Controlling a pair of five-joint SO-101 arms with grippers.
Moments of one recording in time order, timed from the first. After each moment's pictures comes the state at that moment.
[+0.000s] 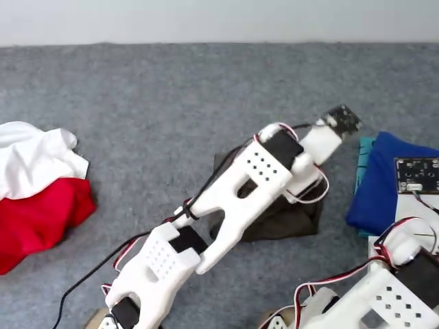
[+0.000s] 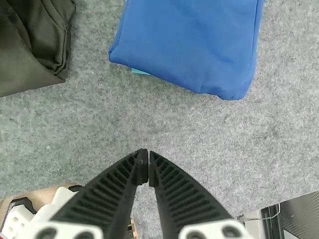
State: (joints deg) left arm 44.8 41.1 -52.2 97.4 1.6; right arm 43.2 -57.8 29.1 100.6 39.6
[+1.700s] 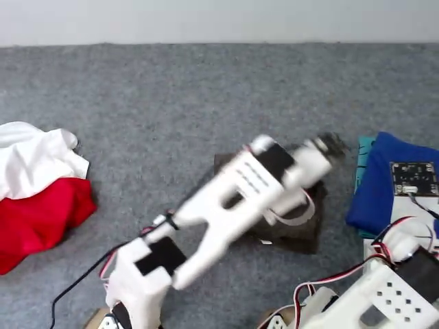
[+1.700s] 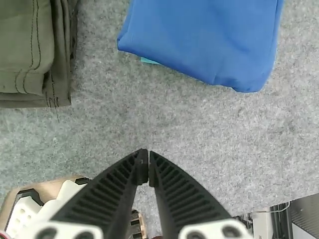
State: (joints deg) left arm 44.1 23.3 -24.9 99.3 -0.8; right arm 43.2 -57.8 32.8 100.6 39.6
